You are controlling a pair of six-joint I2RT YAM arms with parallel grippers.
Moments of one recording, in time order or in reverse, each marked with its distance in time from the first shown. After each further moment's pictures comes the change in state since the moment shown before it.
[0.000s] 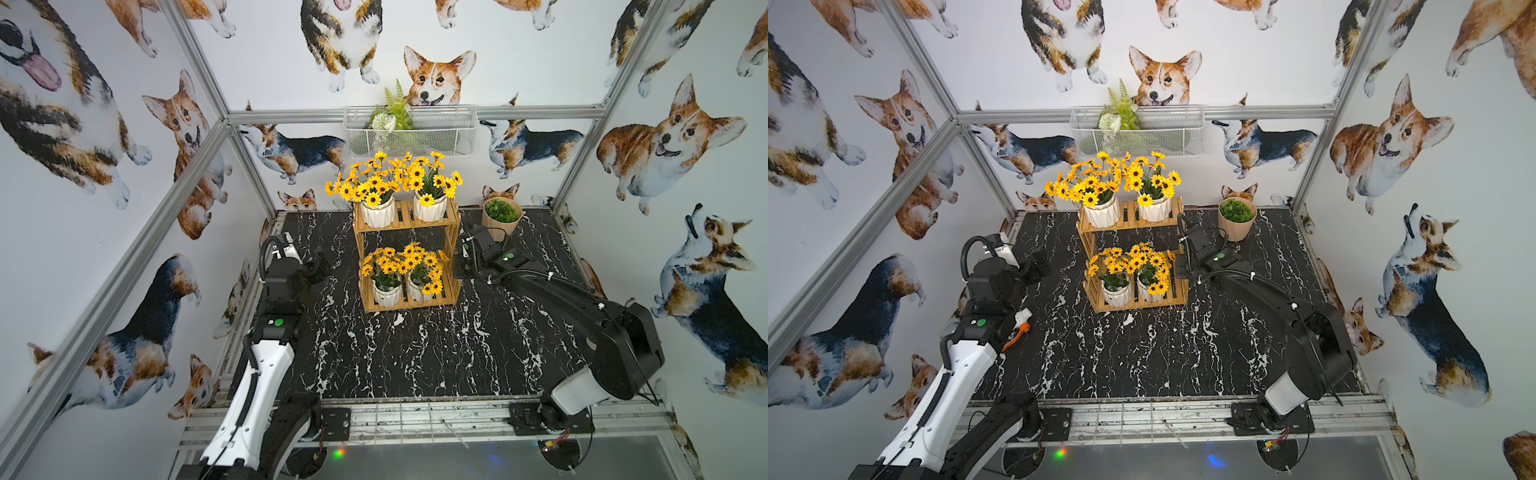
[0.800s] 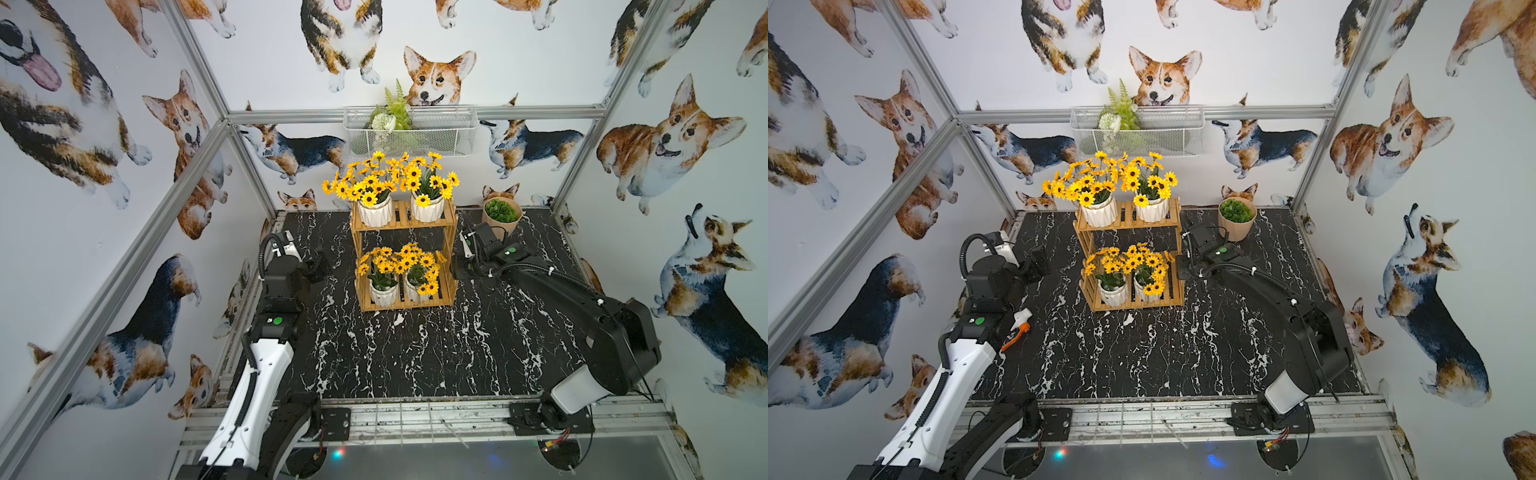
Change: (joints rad) left arm 0.000 0.007 0.024 -0.026 0.009 0.005; right arm -0.025 0.040 0.055 -0.102 -0.082 -0.058
